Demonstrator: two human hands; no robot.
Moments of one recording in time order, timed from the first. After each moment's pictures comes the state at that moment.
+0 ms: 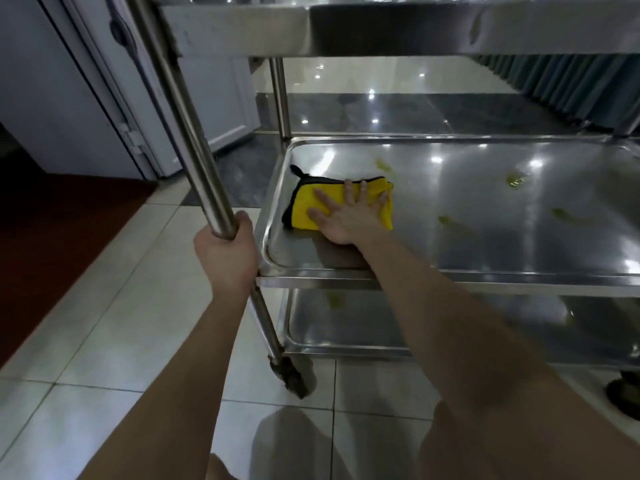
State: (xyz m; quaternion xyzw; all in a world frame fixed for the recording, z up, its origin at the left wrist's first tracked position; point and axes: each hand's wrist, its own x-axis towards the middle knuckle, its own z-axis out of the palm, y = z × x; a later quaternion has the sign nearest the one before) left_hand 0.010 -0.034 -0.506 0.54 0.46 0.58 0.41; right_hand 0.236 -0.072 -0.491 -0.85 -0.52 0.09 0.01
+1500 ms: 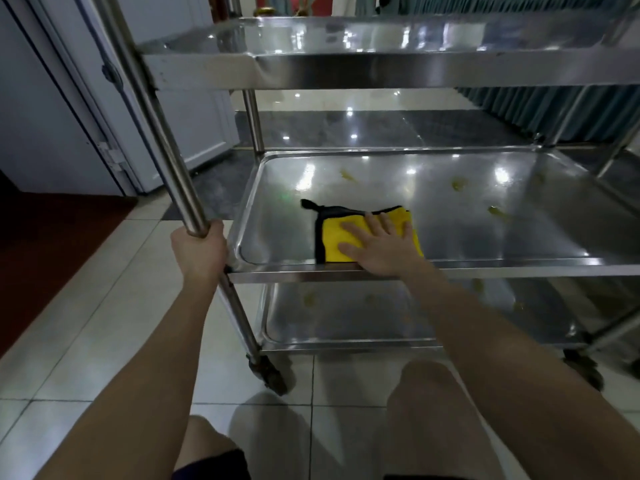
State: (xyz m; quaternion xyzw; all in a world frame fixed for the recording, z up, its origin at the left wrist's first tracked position) left_hand 0.002 -0.031 -0.493 0.55 0.47 0.53 0.44; right_hand 0.288 -0.215 -0.499 -0.86 -0.49 0.11 0.03
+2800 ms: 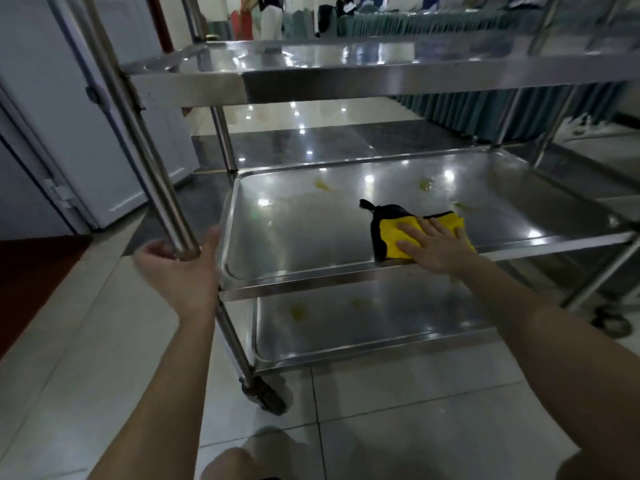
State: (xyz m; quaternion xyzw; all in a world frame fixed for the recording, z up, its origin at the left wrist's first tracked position) left_hand 0.000 -0.031 -0.499 0.54 0.48 0.60 0.35; right_hand 0.357 -0.313 -0.495 -0.93 -0.36 0.09 0.02
